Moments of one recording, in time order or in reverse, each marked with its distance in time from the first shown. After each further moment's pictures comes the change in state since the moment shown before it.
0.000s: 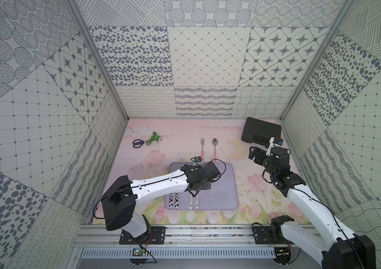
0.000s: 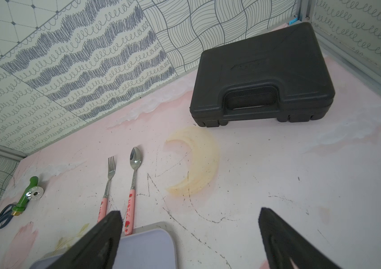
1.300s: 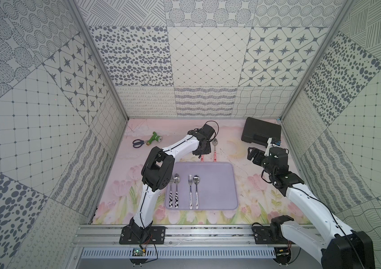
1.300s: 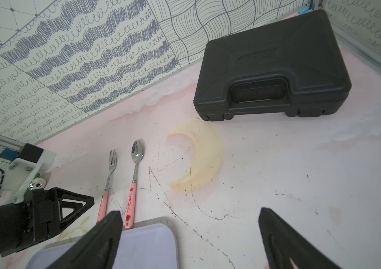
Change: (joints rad) left arm 0.381 0.646 0.672 -0.003 0.165 0.336; right arm 0.000 0.027 -0.014 0.025 -0.034 -0.007
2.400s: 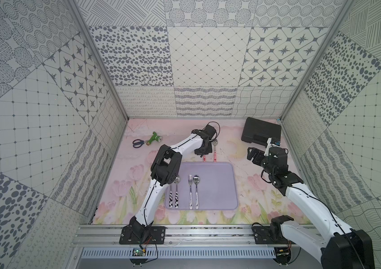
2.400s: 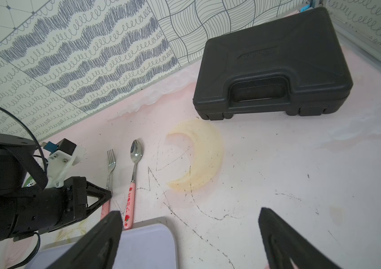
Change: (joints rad) left arm 0.014 0.172 0.172 -0.076 0.020 0.018; right arm 0.000 0.009 -0.001 0.005 0.000 0.001
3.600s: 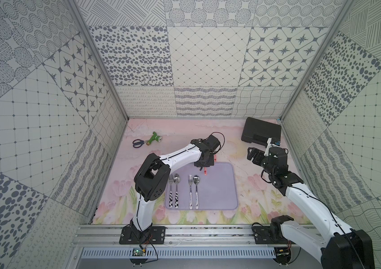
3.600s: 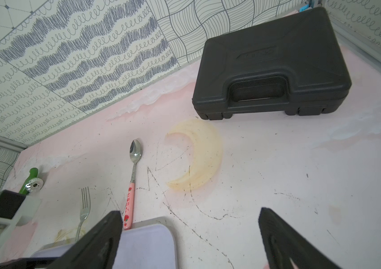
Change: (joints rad) left arm -0.169 -0.393 -0.454 0.050 -0.024 -0.101; right arm 0.000 -0.001 0.000 -0.005 0.005 0.000
